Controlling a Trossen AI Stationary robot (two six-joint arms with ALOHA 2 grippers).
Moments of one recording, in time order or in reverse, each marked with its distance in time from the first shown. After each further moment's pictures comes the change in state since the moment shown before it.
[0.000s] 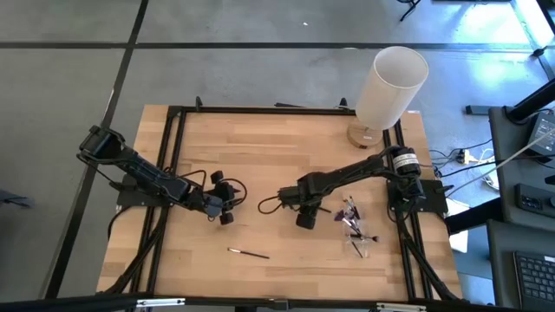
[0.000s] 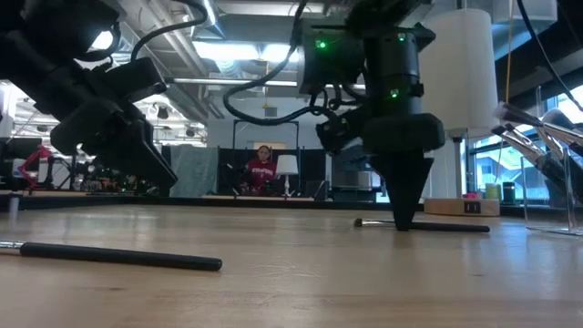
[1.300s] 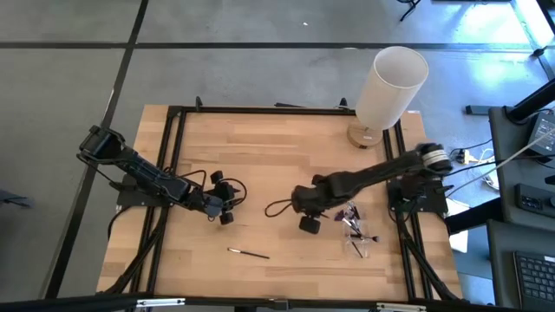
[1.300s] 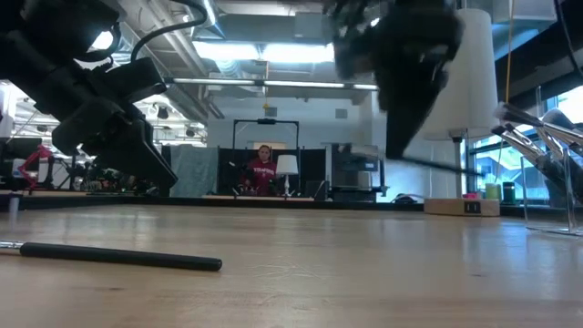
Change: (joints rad) left arm 0.000 0.000 0.000 -0.003 -0.006 -0.011; right arm 0.088 -0.246 -0.076 0.105 0.055 0.096
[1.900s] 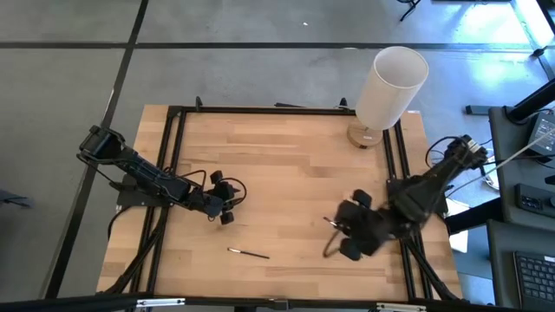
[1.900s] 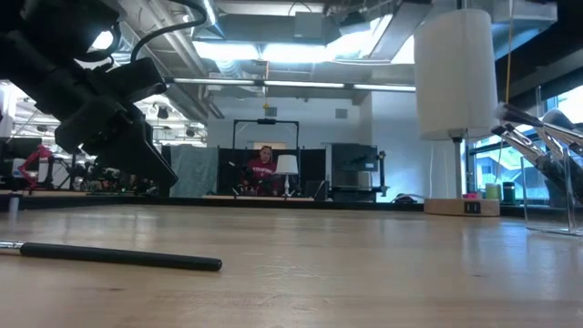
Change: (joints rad) left arm 0.000 0.000 0.000 0.003 -0.006 -0.020; right arm 0.433 -0.354 0.001 -0.165 0.334 0.430
